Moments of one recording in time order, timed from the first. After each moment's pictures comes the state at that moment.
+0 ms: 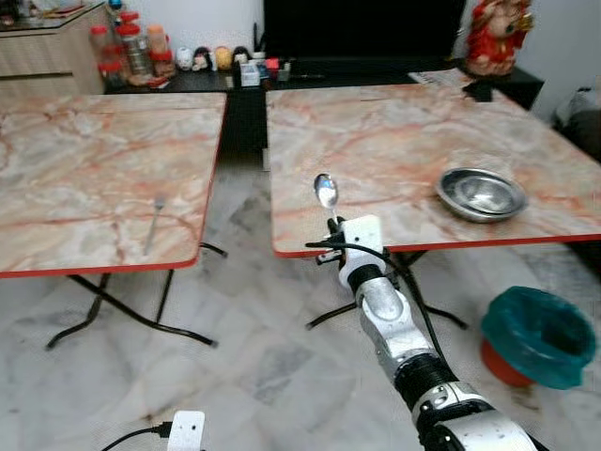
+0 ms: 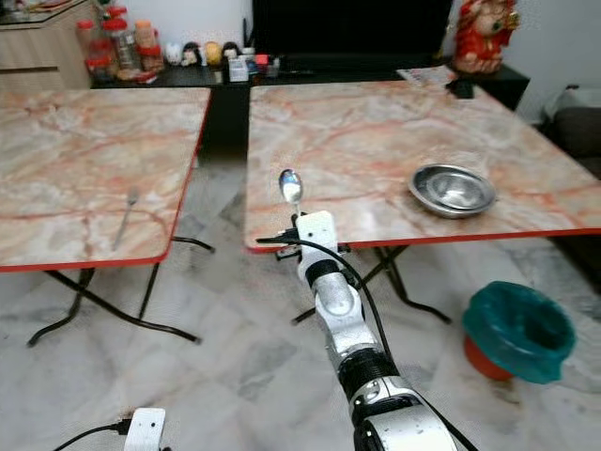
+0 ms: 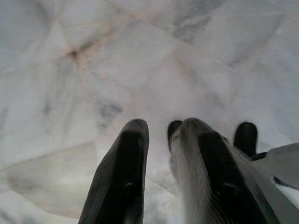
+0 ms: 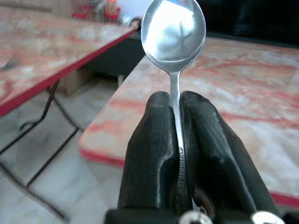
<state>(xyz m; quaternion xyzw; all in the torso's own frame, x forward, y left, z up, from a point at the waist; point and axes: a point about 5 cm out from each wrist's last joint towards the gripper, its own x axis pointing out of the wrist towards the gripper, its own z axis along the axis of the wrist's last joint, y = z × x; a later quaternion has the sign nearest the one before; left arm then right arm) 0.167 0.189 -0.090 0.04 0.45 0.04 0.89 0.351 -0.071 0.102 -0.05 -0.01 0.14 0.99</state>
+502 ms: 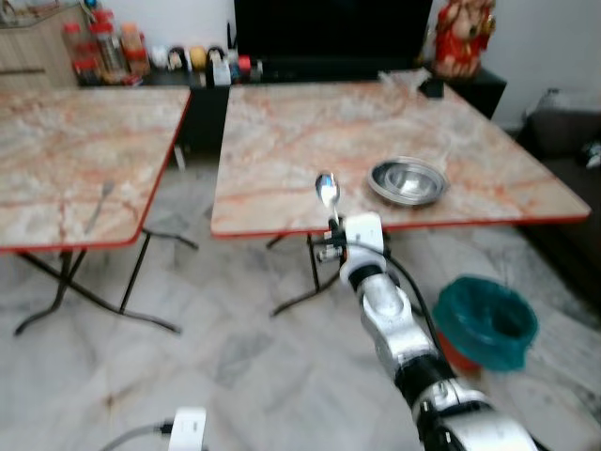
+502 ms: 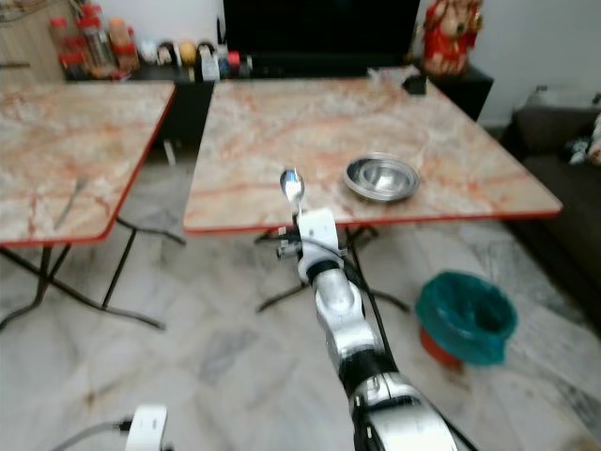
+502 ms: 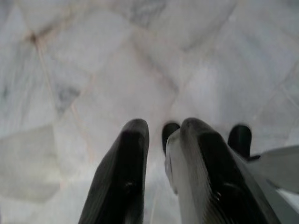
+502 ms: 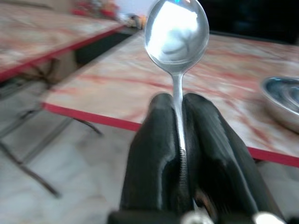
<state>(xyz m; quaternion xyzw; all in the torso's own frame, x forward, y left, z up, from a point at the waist) 0.168 0.189 -0.089 0.03 0.45 0.04 0.89 0.351 -0.064 0.104 -0.04 -0.01 0.15 0.99</state>
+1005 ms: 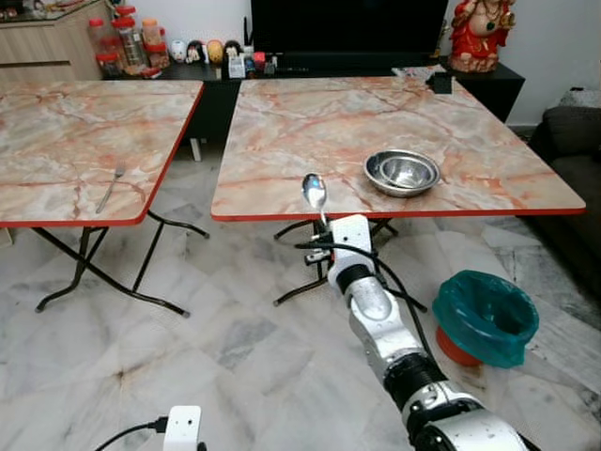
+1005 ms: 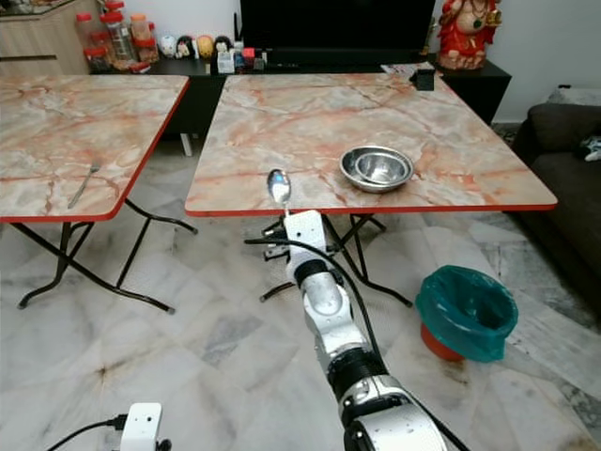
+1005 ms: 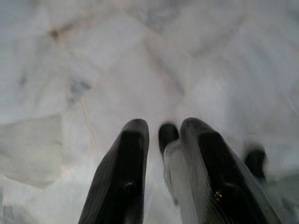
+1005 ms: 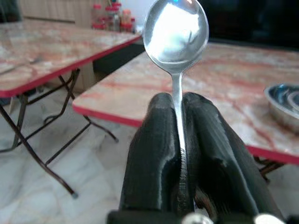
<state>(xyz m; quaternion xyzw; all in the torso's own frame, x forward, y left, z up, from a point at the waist) 0.177 0.193 -0.083 0.03 0.42 0.05 0.90 0.352 -0.066 0.106 -0.04 -0.02 0.14 0.99</state>
